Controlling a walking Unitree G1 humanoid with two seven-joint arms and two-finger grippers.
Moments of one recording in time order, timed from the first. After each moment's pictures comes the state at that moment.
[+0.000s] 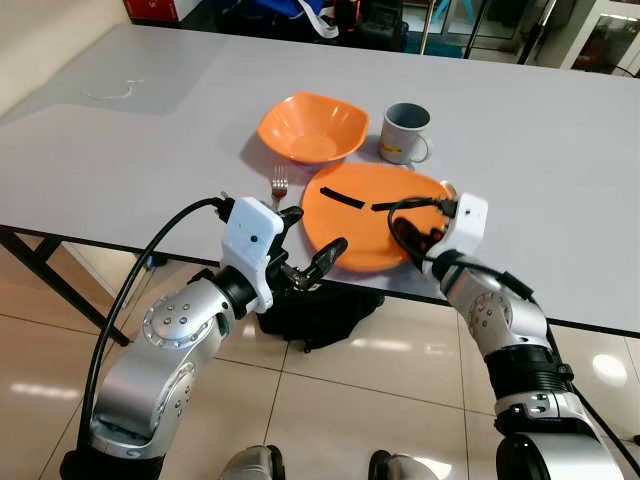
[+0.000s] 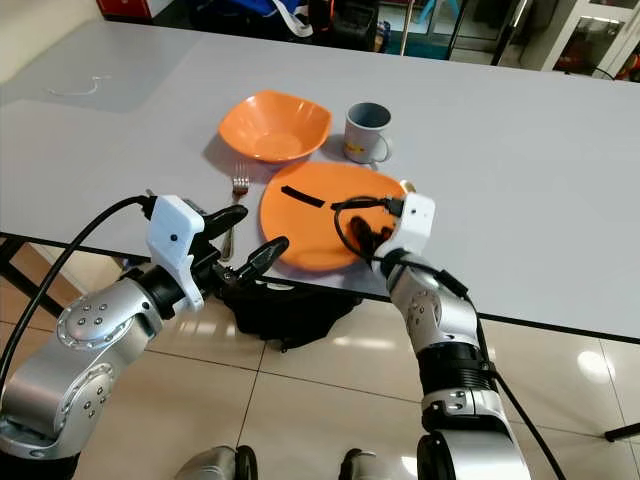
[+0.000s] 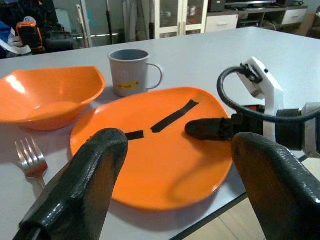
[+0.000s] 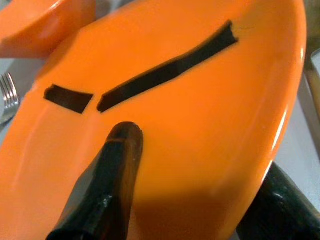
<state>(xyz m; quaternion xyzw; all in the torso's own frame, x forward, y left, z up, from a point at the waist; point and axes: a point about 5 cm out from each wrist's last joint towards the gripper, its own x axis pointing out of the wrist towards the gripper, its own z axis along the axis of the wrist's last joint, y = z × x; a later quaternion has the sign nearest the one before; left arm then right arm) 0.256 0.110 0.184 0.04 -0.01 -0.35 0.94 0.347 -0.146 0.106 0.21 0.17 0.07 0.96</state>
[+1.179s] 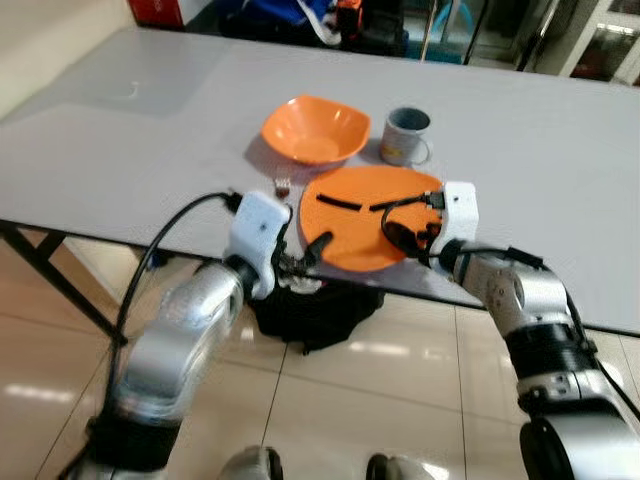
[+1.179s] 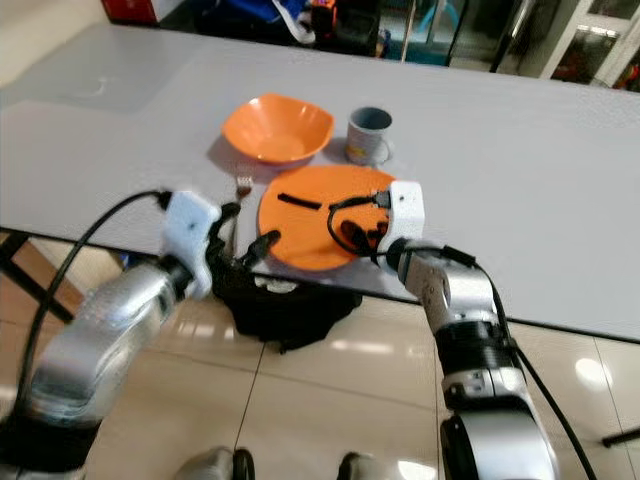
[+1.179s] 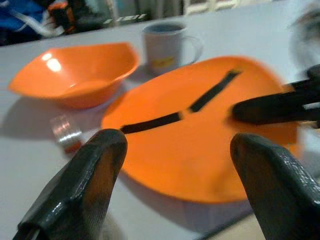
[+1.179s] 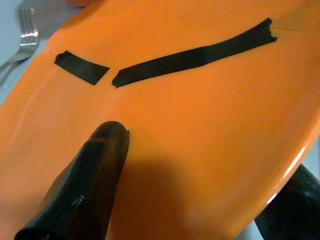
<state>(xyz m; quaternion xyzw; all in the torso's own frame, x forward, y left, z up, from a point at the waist) 0.297 0.114 0.167 0.09 0.03 -0.28 0.96 0.352 -0.149 0.126 0.09 0.23 0.15 0.96</state>
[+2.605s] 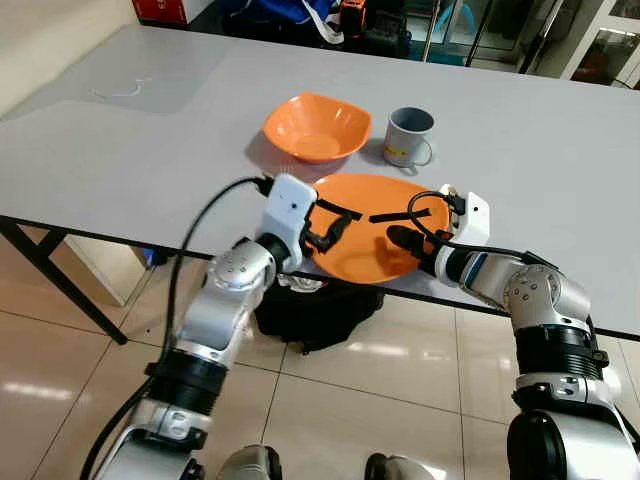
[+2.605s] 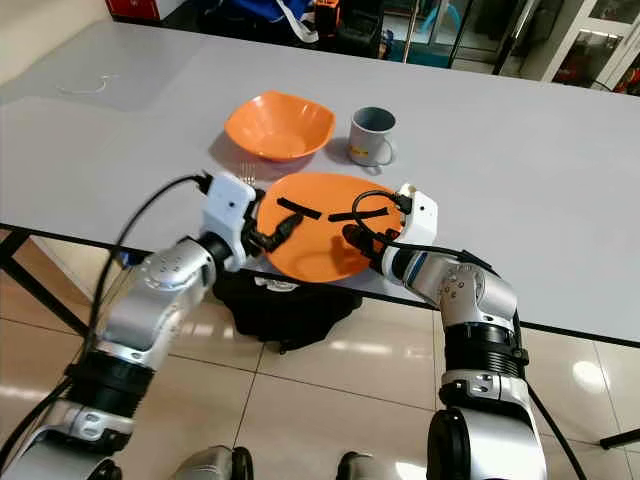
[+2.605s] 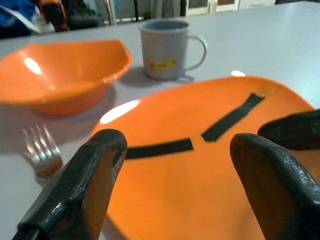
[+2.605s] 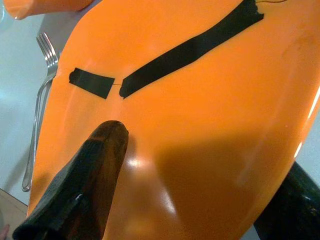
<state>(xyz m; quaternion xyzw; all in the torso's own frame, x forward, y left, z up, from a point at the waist) 0.333 0.085 0.148 0.07 0.03 -0.30 0.95 0.342 -0.159 0.124 0.28 0.29 0.13 0.90</state>
